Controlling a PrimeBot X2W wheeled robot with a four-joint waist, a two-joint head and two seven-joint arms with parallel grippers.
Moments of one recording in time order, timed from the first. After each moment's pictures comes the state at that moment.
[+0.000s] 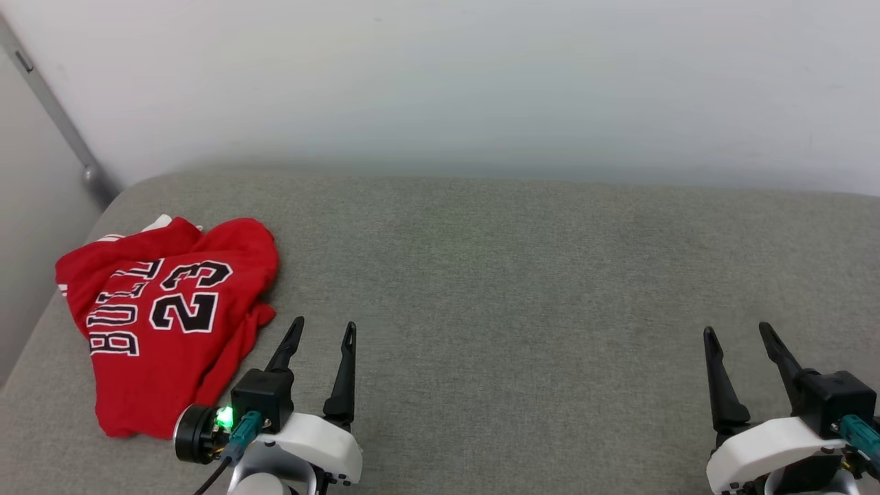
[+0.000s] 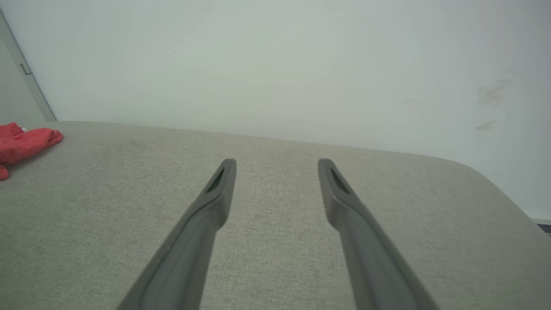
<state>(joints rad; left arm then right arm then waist) -0.13 0.07 -0.16 0.30 -0.13 -0.03 -0.26 0.01 -0.05 -0.10 0.07 0.01 0.13 -0.09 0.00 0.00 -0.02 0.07</state>
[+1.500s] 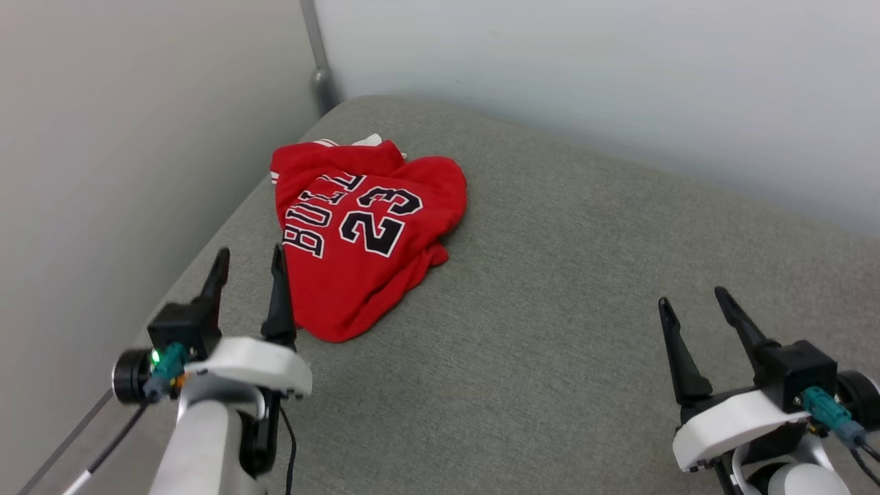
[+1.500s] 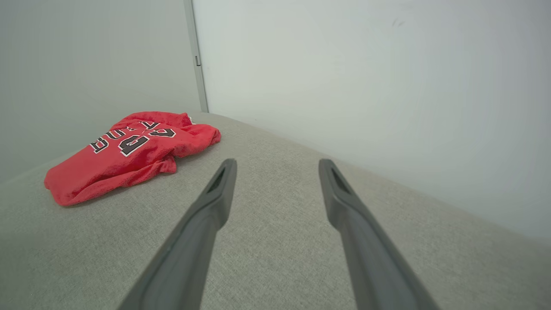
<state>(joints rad) -0.26 0.08 -0.02 0.33 -0.19 -0.03 -0.26 -0.03 -0.05 0.01 0.02 0.00 0.13 -0.06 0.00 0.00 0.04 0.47</state>
